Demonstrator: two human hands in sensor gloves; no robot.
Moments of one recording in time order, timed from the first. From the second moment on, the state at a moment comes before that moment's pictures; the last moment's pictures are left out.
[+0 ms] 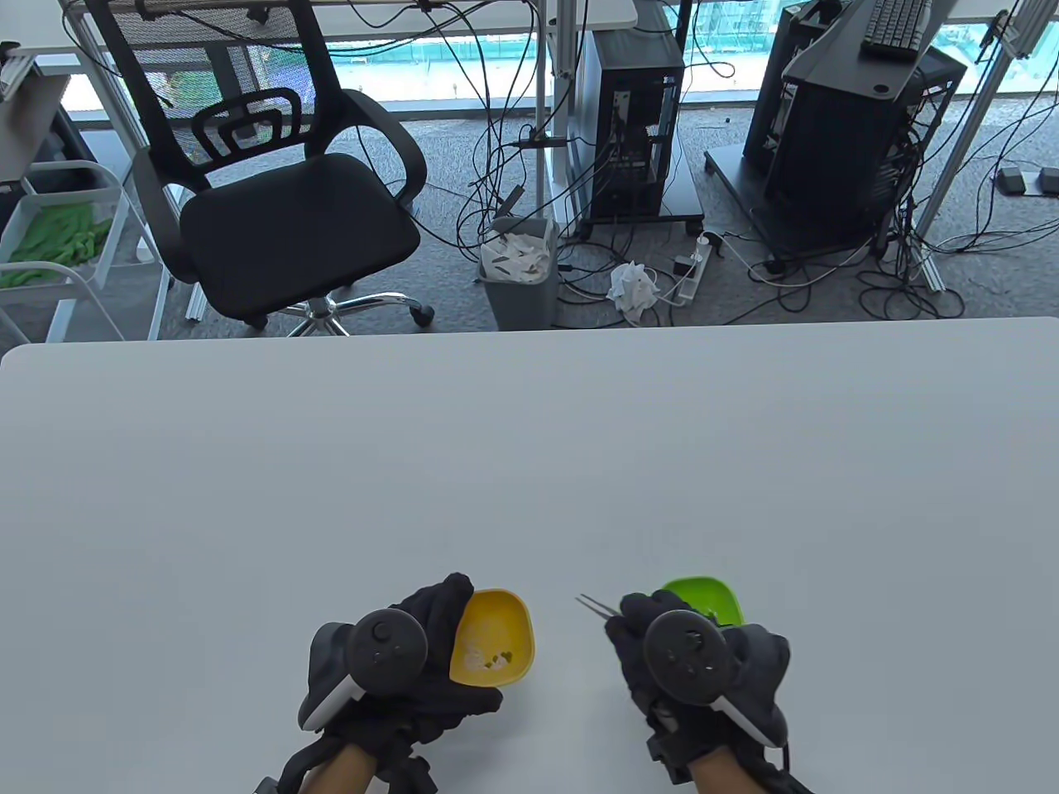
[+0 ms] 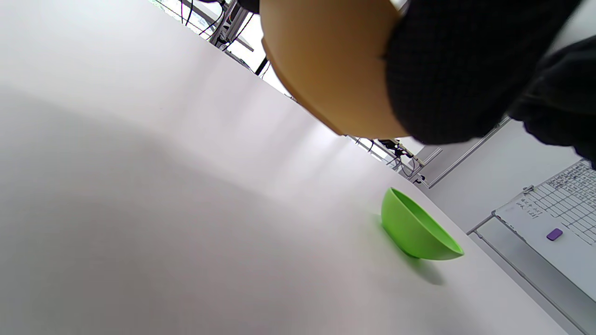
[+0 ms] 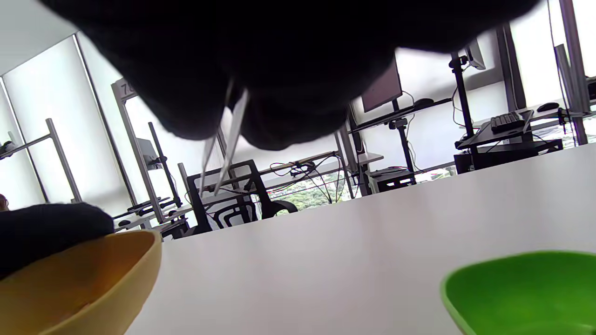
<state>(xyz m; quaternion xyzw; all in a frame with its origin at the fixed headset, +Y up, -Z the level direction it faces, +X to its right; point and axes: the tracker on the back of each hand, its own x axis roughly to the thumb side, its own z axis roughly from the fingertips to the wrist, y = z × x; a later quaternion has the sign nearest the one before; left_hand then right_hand) -0.173 -0.723 -0.237 -0.12 -0.17 0.28 0.94 0.086 -0.641 -0.216 0.11 -0.07 0.97 0.18</state>
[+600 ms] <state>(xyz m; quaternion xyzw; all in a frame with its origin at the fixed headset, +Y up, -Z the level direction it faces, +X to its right) -0.174 -0.723 -0.237 -0.11 -0.17 0.28 0.94 0.019 -0.665 -0.206 0.19 -0.01 0.98 0.08</state>
